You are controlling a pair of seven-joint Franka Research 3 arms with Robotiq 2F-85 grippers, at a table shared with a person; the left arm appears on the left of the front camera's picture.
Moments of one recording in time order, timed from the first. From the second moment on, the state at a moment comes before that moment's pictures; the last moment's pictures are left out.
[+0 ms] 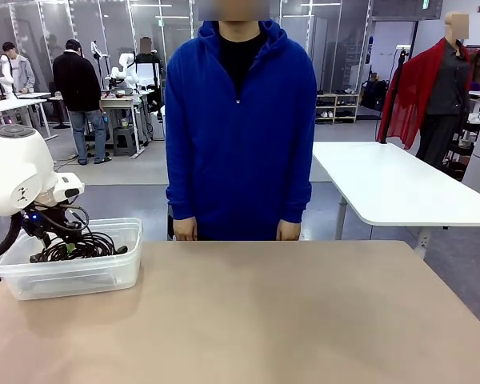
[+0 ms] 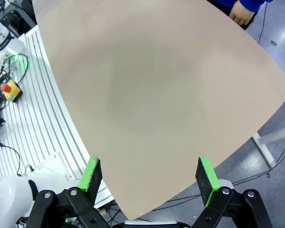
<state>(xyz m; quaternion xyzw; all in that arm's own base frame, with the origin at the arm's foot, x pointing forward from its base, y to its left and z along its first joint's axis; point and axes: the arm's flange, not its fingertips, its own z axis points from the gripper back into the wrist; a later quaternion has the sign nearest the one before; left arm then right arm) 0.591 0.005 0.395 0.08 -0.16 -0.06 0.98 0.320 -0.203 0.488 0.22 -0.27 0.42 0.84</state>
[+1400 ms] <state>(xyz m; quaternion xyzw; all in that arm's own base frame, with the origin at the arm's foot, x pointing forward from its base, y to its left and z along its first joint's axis) 0.568 -0.005 0.438 0.08 -0.19 -0.07 0.98 0.320 -0.203 0.488 0.22 -0.27 0.42 0.84</state>
